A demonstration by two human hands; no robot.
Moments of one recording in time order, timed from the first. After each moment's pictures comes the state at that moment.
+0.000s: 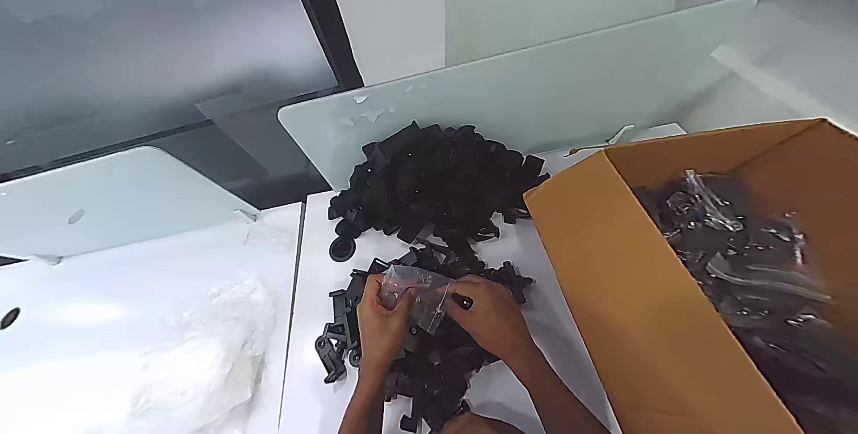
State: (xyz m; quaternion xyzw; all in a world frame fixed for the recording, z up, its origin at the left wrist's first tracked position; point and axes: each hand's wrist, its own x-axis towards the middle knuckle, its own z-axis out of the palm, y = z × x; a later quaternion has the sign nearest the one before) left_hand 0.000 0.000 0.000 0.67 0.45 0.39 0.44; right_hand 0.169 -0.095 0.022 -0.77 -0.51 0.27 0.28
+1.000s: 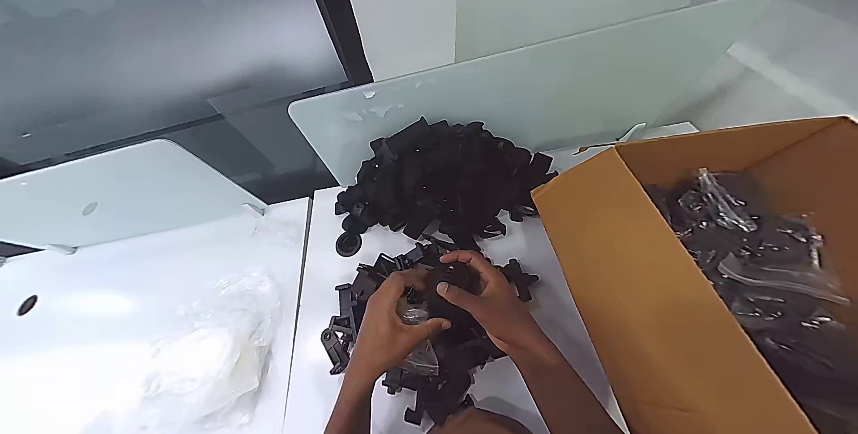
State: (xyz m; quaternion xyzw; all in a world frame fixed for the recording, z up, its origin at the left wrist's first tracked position) left_hand -0.021 0.005 0.030 0.82 0.25 0.29 0.43; right_hand 0.160 -0.087 0.036 -0.55 -0.34 0.45 0.61
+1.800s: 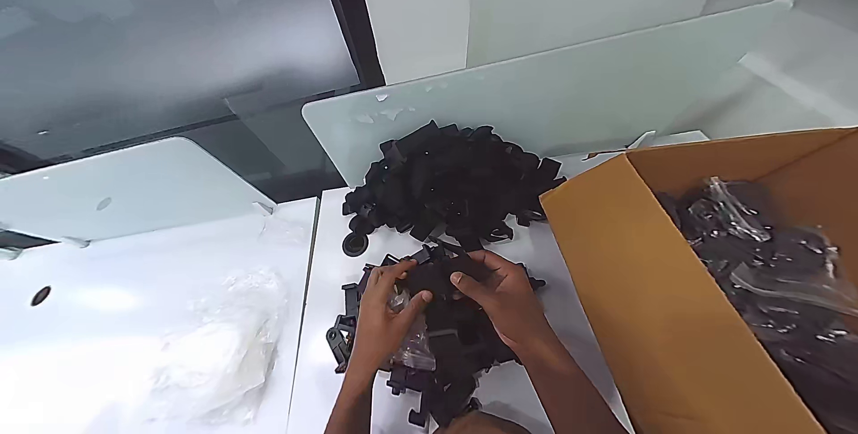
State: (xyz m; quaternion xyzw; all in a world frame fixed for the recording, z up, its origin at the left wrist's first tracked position) left_hand -0.031 0.014 0.024 0.79 0.32 0.33 0.41; right_hand 0.155 -0.082 0.050 -0.54 -0.32 0.40 0.67
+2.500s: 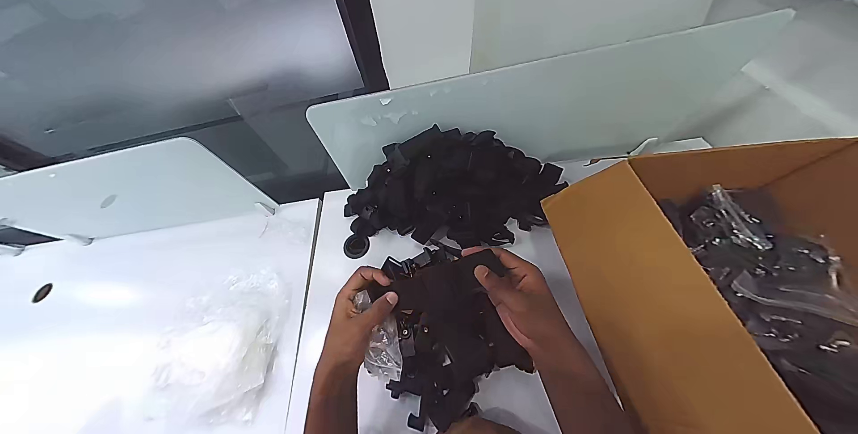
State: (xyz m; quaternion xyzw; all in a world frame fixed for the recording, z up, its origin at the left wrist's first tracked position) left_hand -0.054 0.022 0.051 0.61 0.27 0.39 0.64; right_hand 0.172 -0.088 0.053 -0.44 -0.34 0.42 0.72
